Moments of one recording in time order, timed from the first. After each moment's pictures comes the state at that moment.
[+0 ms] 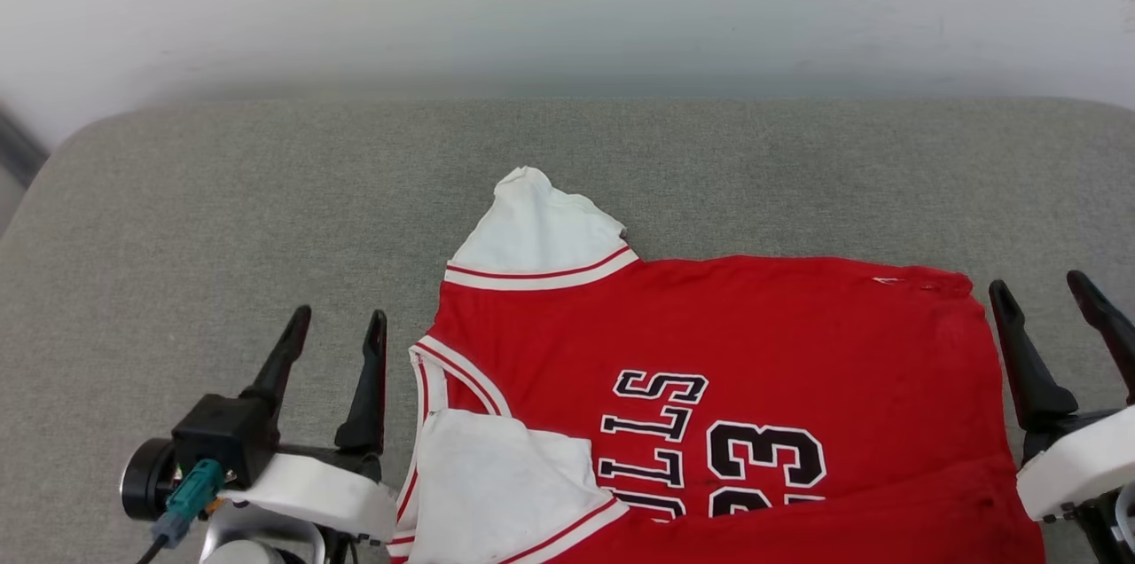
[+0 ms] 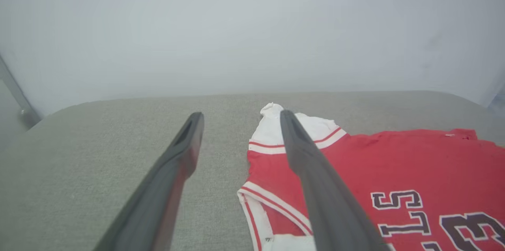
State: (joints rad) left arm -0.14 0.57 -0.57 -0.07 -0.67 0.37 -0.26; right arm 0.00 -0.24 -0.12 -0.22 0.30 0.13 0.24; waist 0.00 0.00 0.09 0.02
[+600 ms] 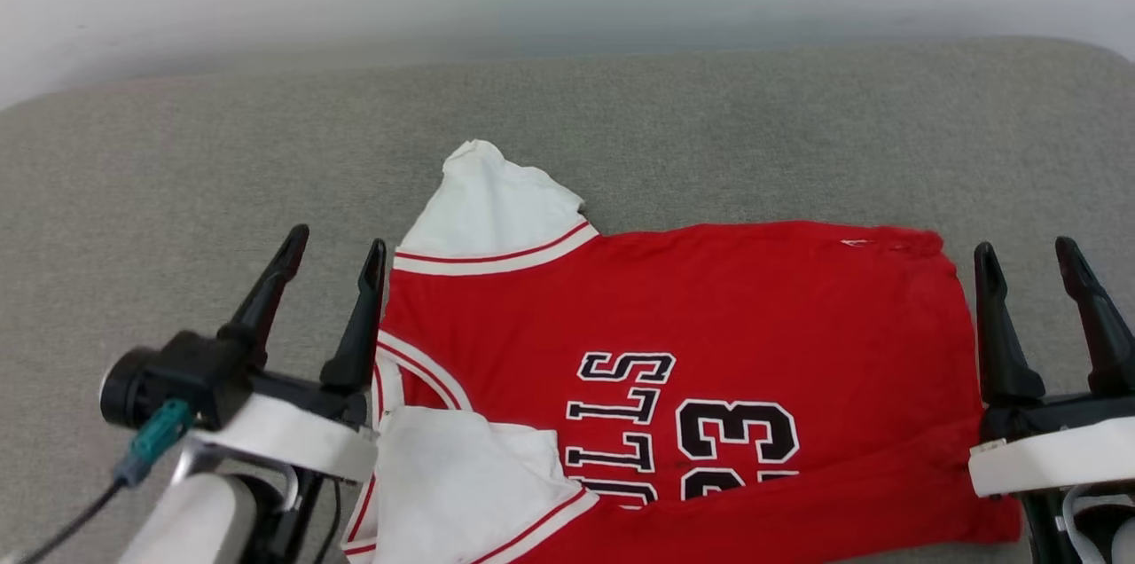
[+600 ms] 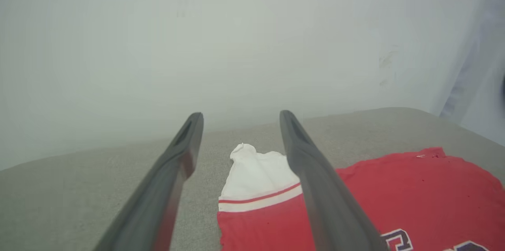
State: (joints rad) left arm -0.16 0.41 -0.32 -0.07 -0.46 0.07 -0.25; right arm -0.02 -0.12 -0.09 -0.18 0.21 0.13 -0.08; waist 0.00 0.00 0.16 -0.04
